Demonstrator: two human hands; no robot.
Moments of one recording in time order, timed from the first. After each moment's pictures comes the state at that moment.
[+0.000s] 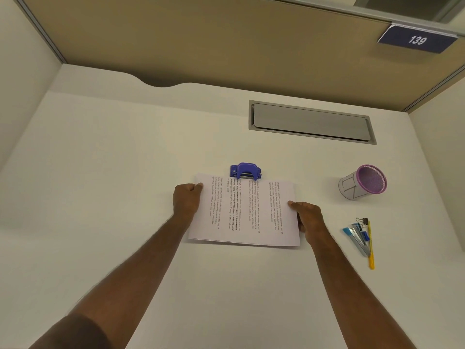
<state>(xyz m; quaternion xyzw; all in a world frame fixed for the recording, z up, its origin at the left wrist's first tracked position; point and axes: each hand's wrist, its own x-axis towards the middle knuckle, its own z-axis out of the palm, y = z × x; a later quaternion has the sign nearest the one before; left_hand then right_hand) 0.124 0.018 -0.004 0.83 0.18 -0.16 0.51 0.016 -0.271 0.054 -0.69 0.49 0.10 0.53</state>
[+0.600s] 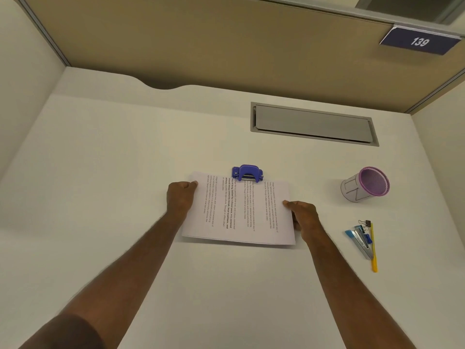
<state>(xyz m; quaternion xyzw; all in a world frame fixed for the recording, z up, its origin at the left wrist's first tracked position) 0.137 0.036 -0.004 0.82 0.19 -0.16 0.51 0.027 -0.260 0.051 -0.68 0.49 0.11 0.54</state>
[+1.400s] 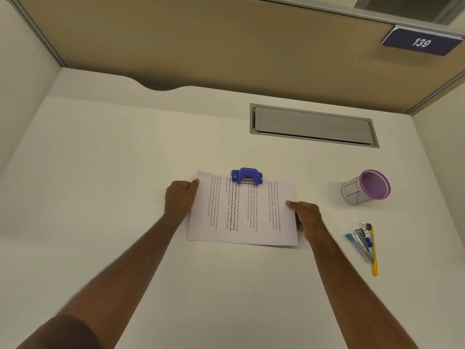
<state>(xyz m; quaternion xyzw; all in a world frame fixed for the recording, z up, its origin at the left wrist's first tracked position) 0.147 0.035 0.012 0.88 0.12 -0.17 0.44 0.038 -0.276 0.039 -0.68 0.50 0.10 0.53</state>
